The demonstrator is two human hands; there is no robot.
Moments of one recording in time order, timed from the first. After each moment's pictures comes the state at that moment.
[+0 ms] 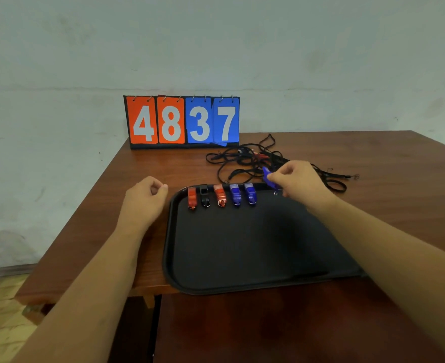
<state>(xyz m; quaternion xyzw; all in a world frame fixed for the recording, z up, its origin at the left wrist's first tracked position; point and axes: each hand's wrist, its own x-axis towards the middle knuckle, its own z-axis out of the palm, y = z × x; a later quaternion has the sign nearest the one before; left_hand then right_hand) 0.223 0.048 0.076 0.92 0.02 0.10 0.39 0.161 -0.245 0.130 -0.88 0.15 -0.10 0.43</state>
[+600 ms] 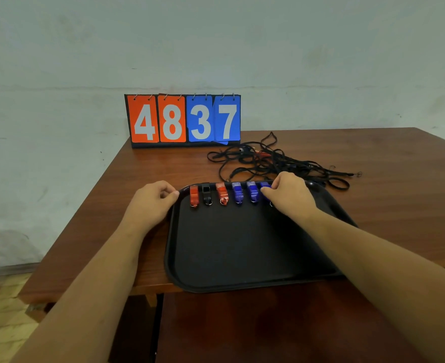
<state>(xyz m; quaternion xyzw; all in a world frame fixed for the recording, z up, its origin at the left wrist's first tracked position) 0.228 0.049 0.070 0.94 -0.07 0.05 0.34 0.173 -0.232 0.099 -0.94 0.19 -0.08 0.28</state>
